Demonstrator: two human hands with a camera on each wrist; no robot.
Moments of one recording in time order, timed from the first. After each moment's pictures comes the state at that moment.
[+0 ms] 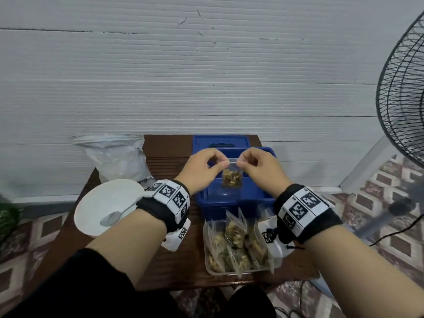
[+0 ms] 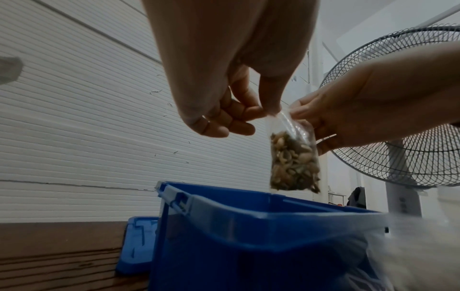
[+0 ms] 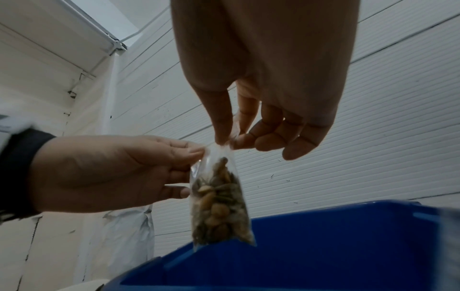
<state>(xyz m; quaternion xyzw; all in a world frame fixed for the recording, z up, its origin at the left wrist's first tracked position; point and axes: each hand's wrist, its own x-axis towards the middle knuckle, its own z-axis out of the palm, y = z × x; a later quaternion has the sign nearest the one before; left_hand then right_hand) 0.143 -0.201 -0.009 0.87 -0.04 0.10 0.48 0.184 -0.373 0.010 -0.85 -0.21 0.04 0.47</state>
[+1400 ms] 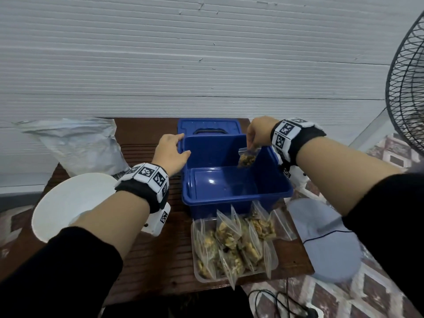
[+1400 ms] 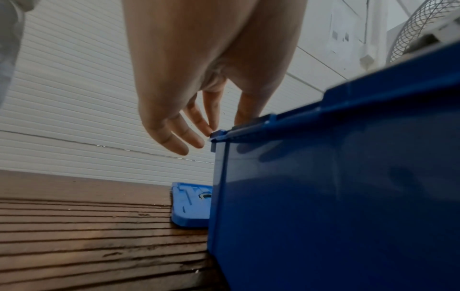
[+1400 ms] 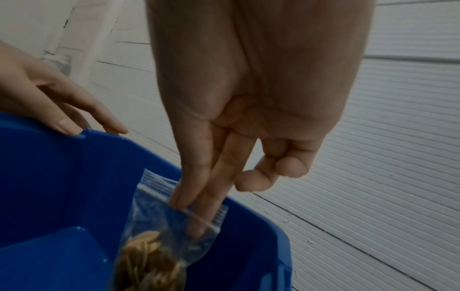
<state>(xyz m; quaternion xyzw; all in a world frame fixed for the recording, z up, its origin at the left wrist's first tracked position) 0.207 -0.149 -0.064 0.91 0.13 0.04 0.38 0.307 -0.364 0.024 -0.95 -0.22 0.20 -0.04</state>
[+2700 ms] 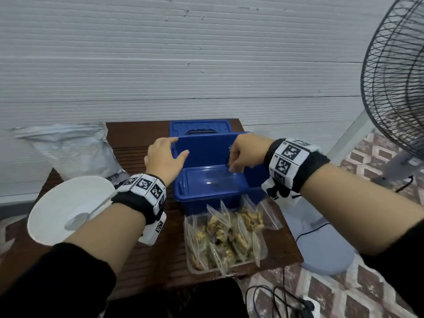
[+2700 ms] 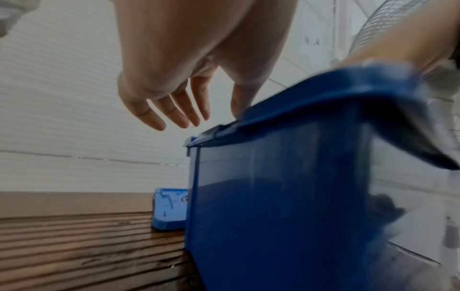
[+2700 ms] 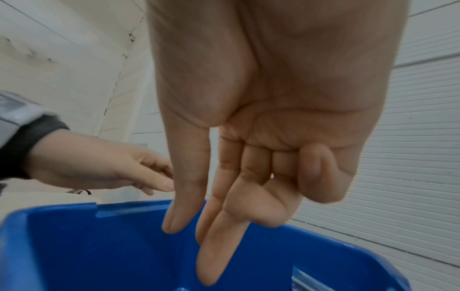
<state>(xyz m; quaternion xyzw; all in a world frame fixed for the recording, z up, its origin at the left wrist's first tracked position) 0.176 -0.175 -0.051 0.92 0.15 0.11 0.35 0.242 -0.379 0.026 -0.93 -0.27 0.24 0.06</state>
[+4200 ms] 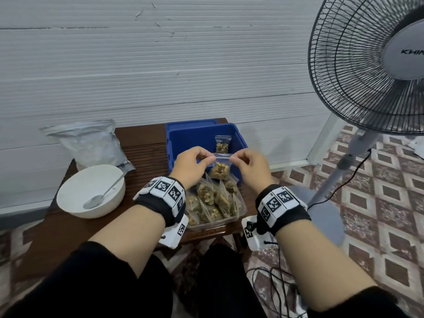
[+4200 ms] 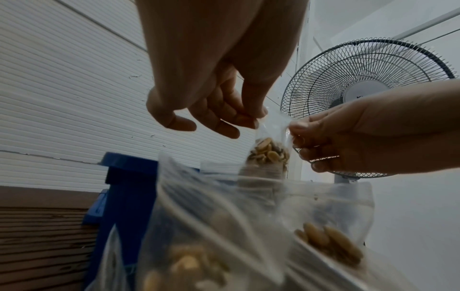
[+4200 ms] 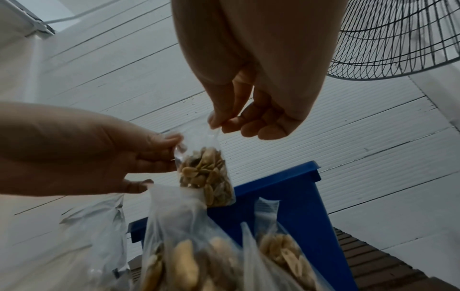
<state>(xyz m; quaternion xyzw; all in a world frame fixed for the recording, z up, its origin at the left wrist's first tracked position) 0.078 -0.272 -0.016 0.88 0.01 0.07 0.46 0.105 -0.443 -0.027 -0.85 -0.11 -0.05 0.51</state>
